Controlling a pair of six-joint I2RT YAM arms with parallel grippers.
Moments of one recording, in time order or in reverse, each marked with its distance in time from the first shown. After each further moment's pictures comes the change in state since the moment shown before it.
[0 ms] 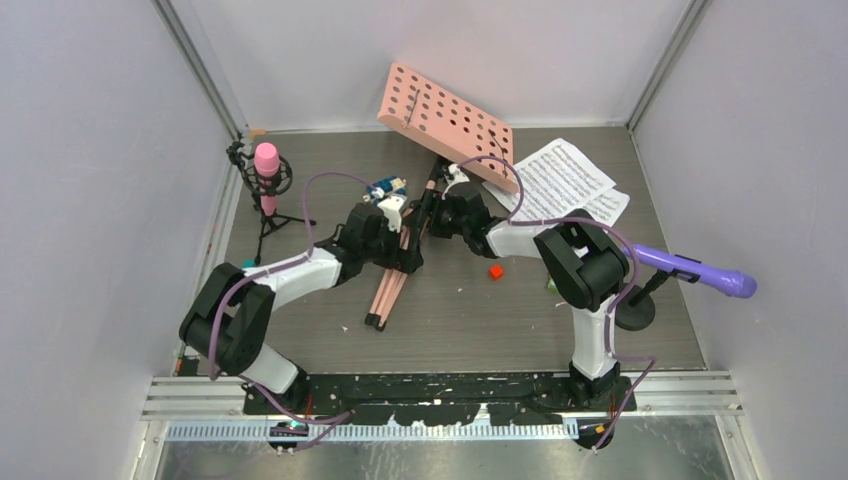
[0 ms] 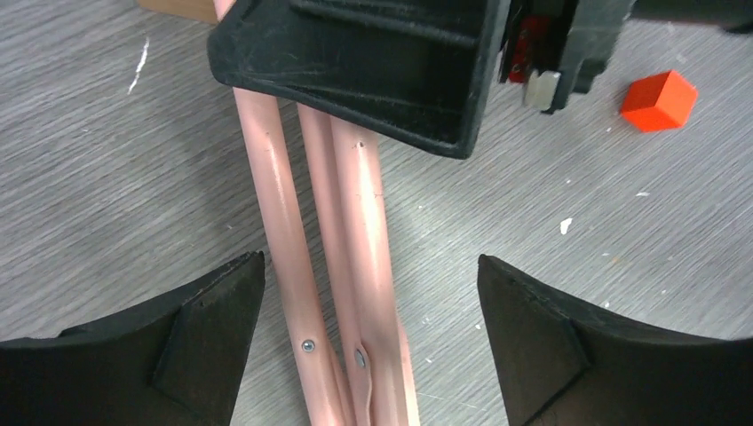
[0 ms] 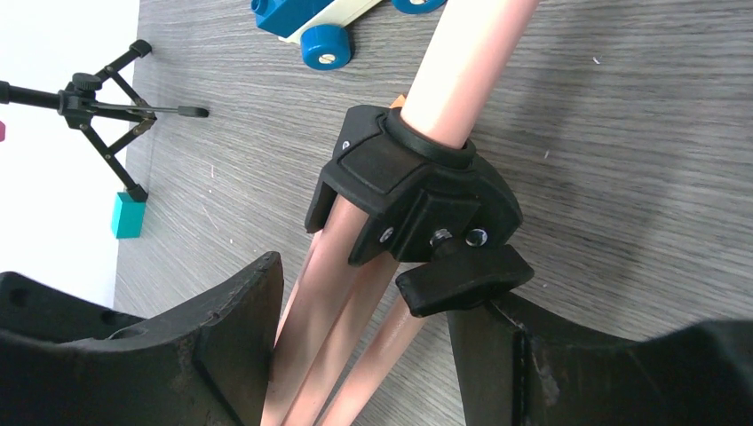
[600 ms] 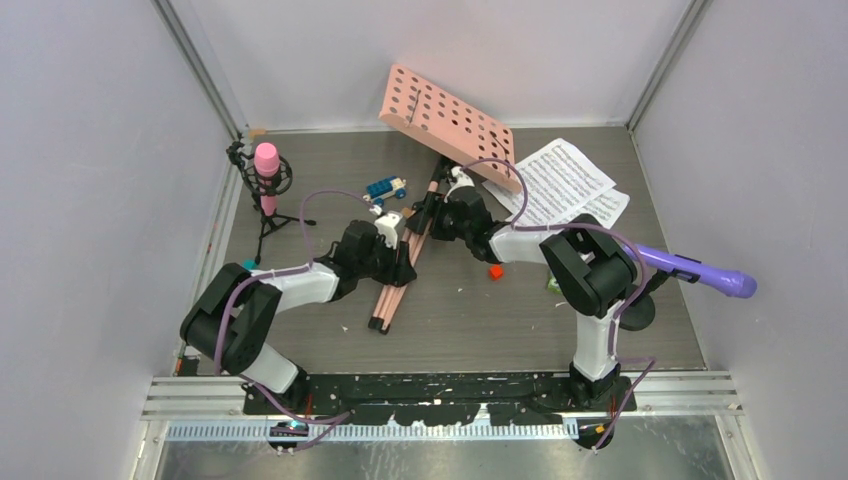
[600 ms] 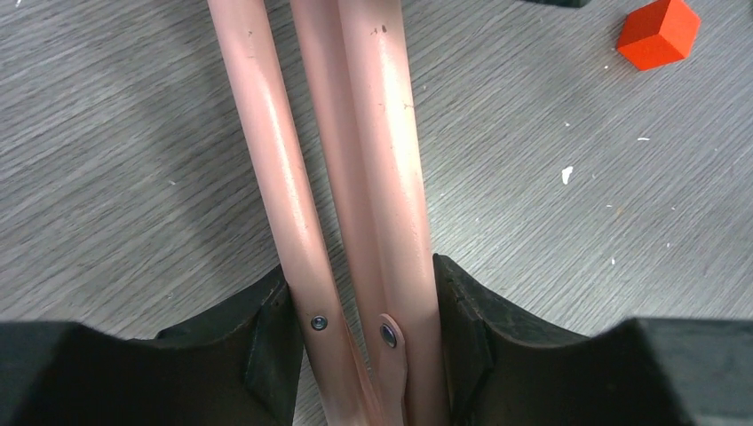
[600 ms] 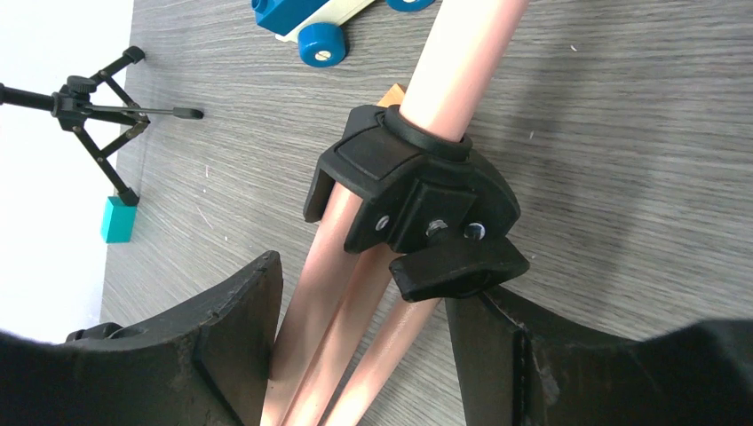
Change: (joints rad) left arm 0.002 -0.011 -0.166 0.193 0.100 -0.025; right arm 0.018 -0.062 -0.059 0.006 0.069 -0.009
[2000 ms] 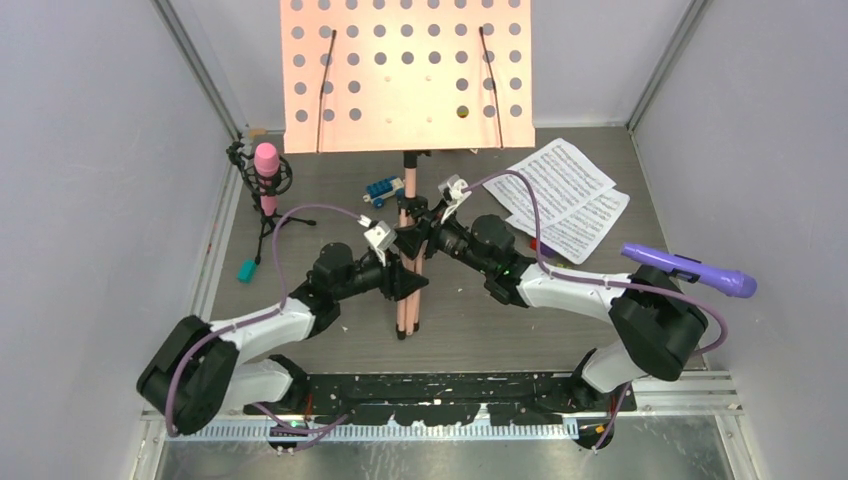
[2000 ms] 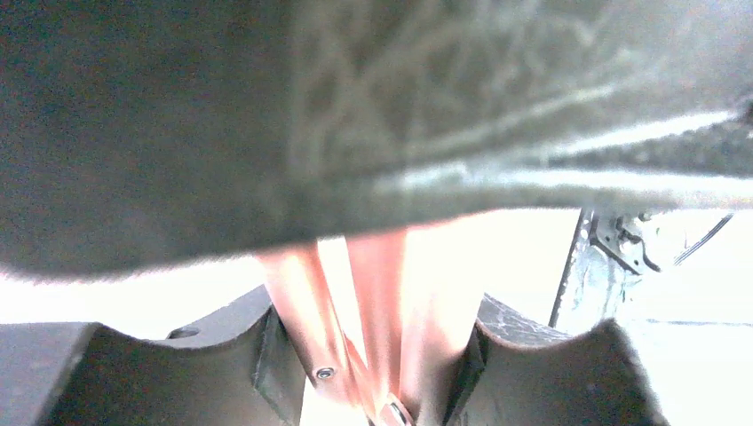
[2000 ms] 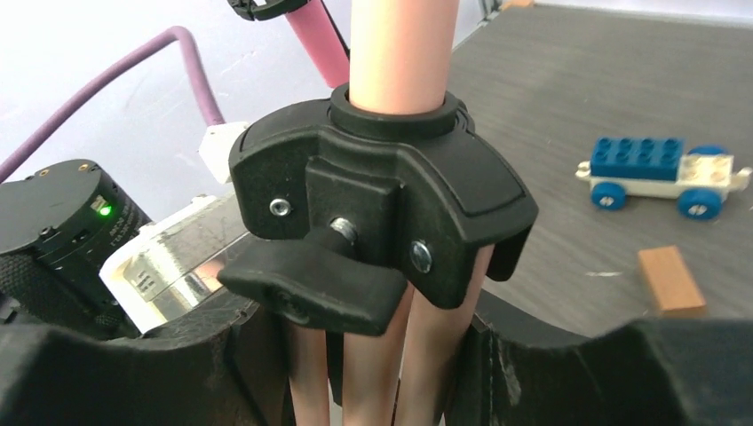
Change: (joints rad) left arm -0.055 -0.294 -0.233 0.410 0.232 -0.043; right arm 0.206 -0.445 -0.274 0.368 -0.046 -0.336
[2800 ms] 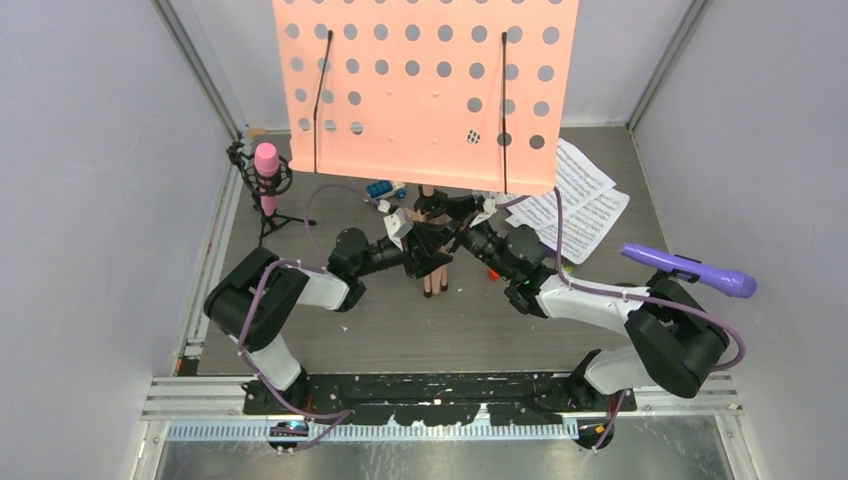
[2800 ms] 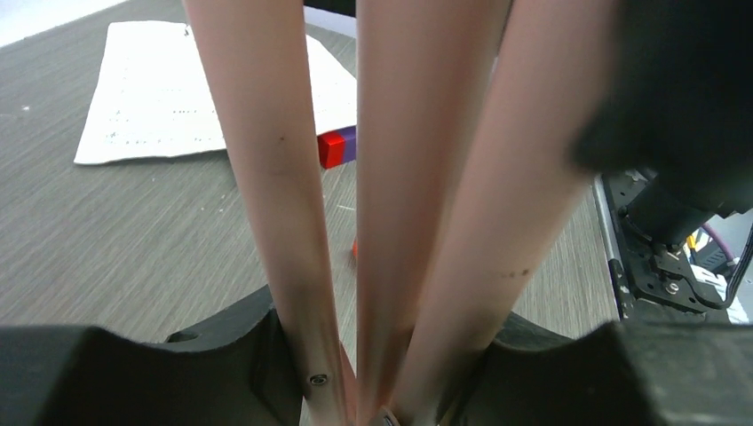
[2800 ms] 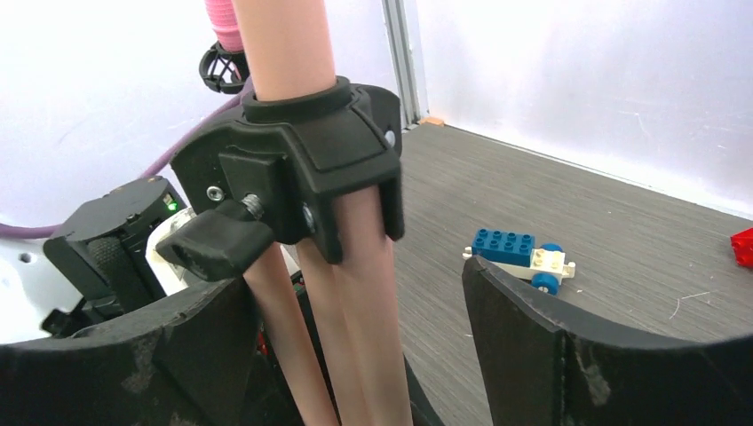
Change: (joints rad) left arm 0.011 0.465 0.154 0.618 0.187 0.055; right arm -0.063 -0.116 -0.169 0.246 0.042 -0.162
